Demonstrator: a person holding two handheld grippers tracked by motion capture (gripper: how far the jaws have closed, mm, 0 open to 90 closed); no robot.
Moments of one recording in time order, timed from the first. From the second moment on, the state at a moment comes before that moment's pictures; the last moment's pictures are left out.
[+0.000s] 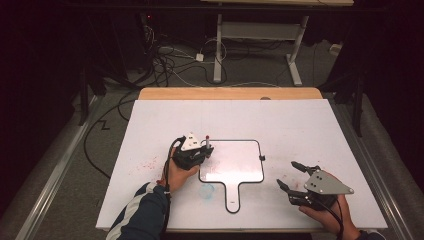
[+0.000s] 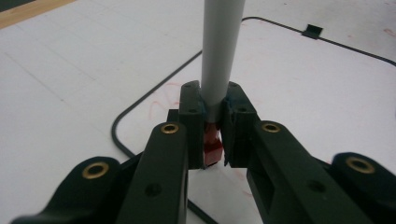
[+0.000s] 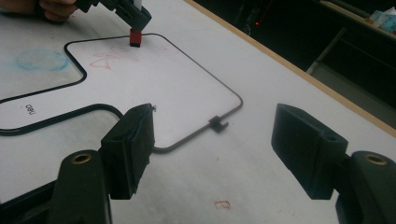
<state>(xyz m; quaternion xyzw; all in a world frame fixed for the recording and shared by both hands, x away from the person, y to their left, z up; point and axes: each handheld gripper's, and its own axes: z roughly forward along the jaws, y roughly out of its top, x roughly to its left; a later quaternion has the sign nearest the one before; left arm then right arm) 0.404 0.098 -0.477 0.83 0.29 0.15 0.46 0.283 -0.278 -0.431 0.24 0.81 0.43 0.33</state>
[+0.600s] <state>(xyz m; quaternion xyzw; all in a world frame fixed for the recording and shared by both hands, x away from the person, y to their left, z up) 0.394 0.085 -0.476 0.84 0.26 0.14 0.46 0.283 -0.276 -0.432 0.24 0.81 0.43 0.33</state>
